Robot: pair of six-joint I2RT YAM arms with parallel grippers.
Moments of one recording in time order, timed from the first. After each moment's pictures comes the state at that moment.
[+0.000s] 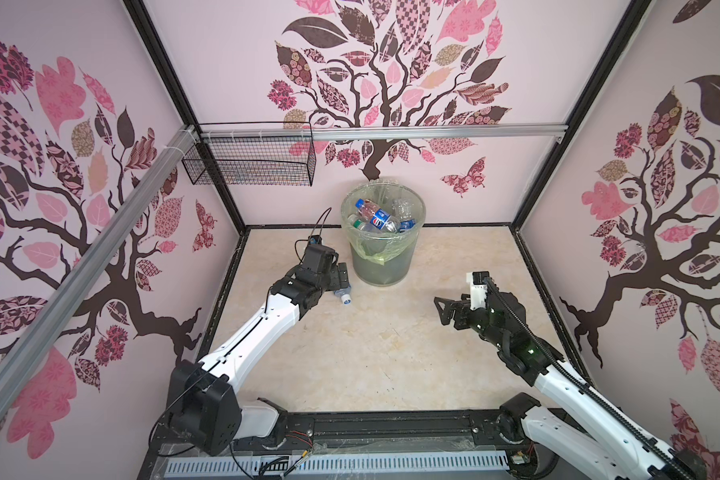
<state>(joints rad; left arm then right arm) -0.45 1.39 1.10 -0.48 -0.30 -0.42 0.45 0.79 0.56 -0.17 -0.01 0.36</state>
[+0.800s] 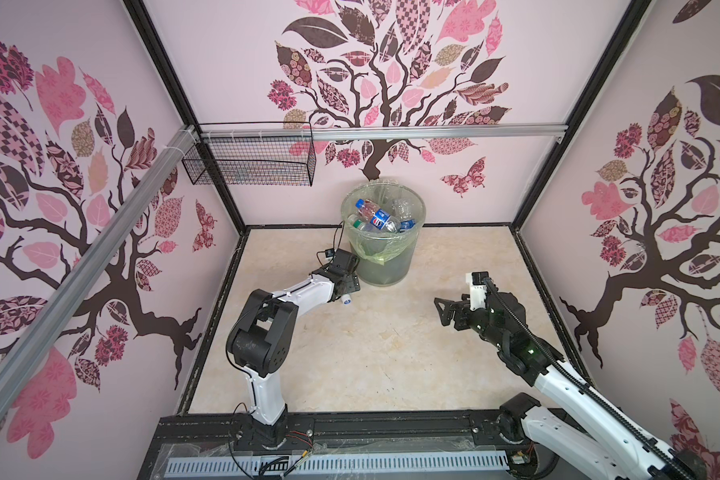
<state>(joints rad) -0.44 1.88 1.23 -0.35 -0.30 -0.59 0.45 0.79 0.56 -0.17 -0.01 0.34</state>
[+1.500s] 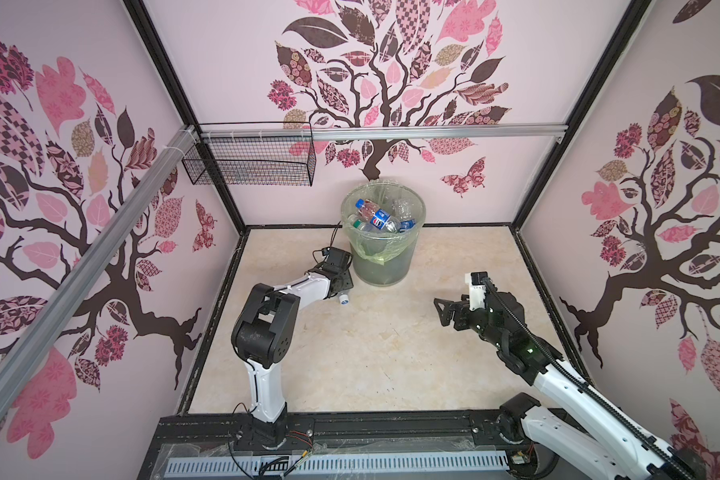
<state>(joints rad) -0.38 1.91 1.21 -0.24 -0.20 -0.57 0.45 0.80 0.56 -0.18 -0.01 0.34</state>
